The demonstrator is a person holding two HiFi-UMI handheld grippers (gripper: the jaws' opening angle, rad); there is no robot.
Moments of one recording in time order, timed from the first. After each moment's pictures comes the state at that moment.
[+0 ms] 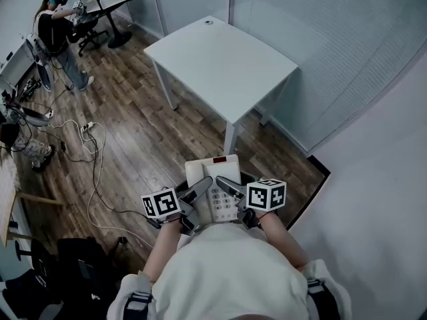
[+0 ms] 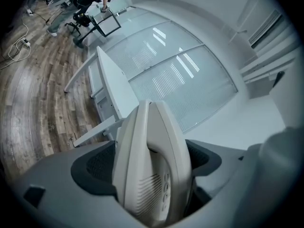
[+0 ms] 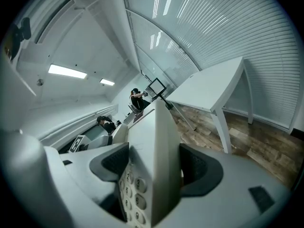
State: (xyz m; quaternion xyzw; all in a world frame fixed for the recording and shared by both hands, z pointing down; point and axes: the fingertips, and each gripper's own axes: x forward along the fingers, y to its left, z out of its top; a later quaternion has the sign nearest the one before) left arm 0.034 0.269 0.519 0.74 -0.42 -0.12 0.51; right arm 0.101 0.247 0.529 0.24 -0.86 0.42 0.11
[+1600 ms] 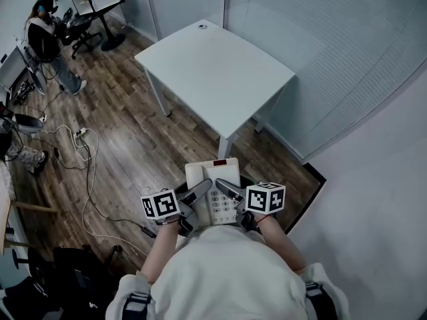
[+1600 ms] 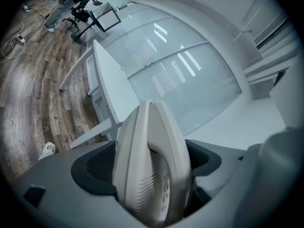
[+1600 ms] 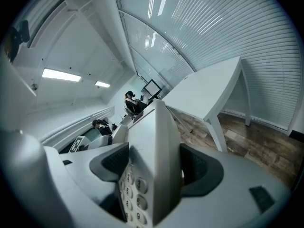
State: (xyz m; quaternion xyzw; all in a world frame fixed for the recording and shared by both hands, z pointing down) left arm 0.038 0.218 0.529 0.75 -0.40 -0.12 0.52; right arm 0.106 0.198 0.539 0.26 -0.86 0.43 0.11
